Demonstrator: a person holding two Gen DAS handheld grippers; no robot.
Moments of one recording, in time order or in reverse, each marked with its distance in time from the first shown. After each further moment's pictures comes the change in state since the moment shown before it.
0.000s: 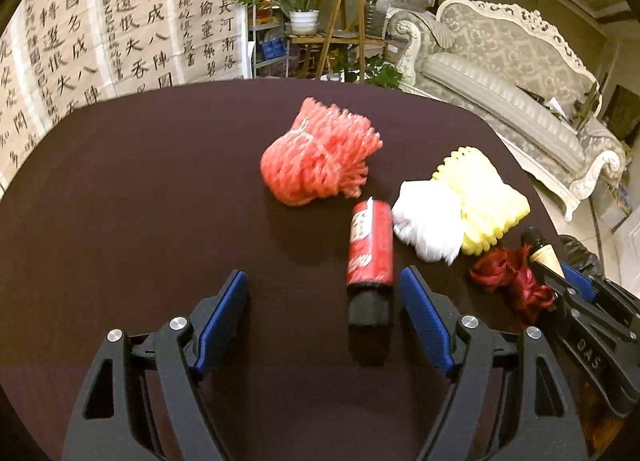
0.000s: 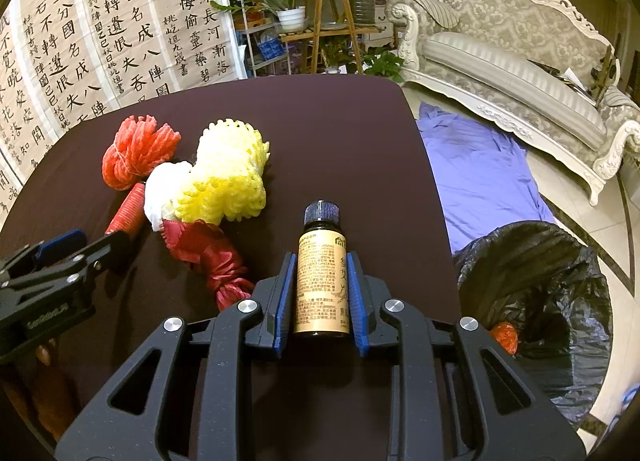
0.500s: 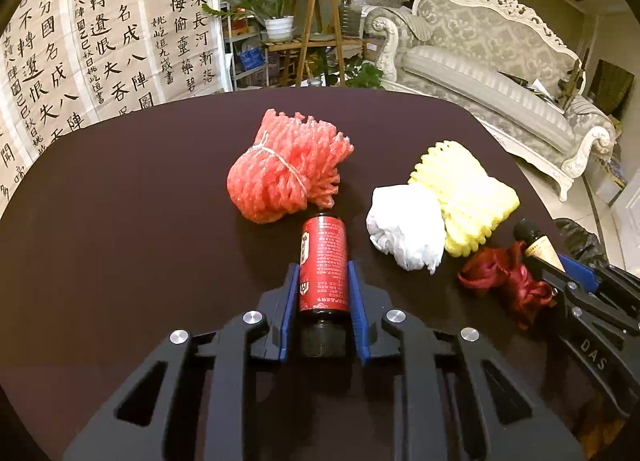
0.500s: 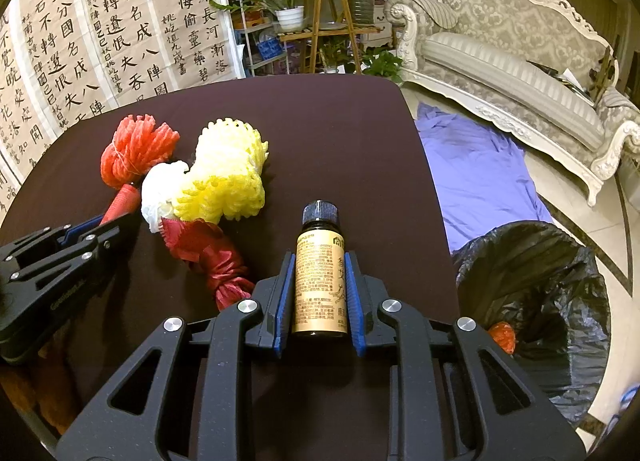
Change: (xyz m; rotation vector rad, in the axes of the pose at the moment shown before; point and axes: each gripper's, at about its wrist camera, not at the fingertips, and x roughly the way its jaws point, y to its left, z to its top) left arm 0.004 -0.006 0.005 0.079 -0.004 -0.030; right arm 0.001 -0.002 -0.003 0.001 0.000 -0.005
